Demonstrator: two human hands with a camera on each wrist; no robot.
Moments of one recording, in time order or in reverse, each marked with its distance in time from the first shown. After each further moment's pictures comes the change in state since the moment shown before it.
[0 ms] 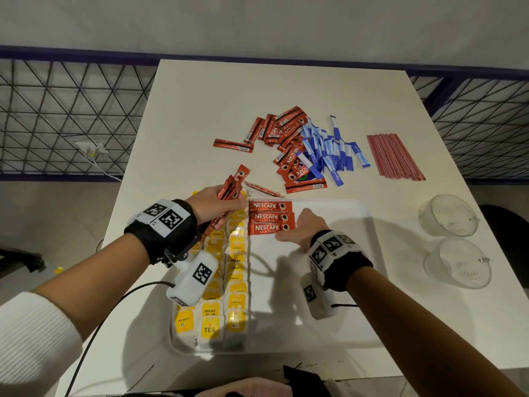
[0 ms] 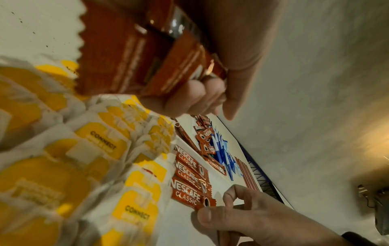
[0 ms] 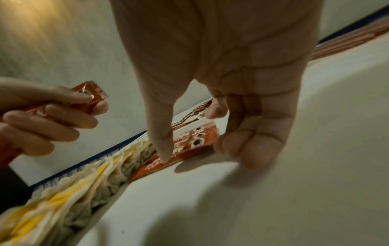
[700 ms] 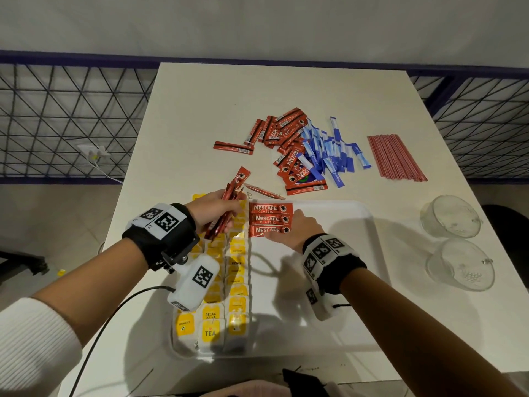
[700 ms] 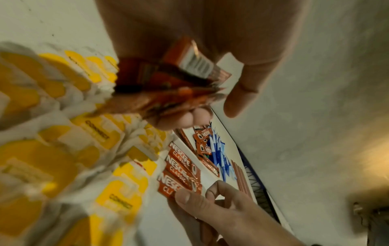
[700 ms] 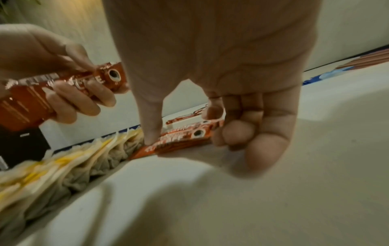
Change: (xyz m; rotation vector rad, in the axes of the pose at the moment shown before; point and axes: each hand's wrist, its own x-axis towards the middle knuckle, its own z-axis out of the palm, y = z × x) left_hand 0.003 0.000 0.004 -0.260 -0.010 -0.104; right_hand -0.011 -0.008 0.005 -0.172 0.042 -0.149
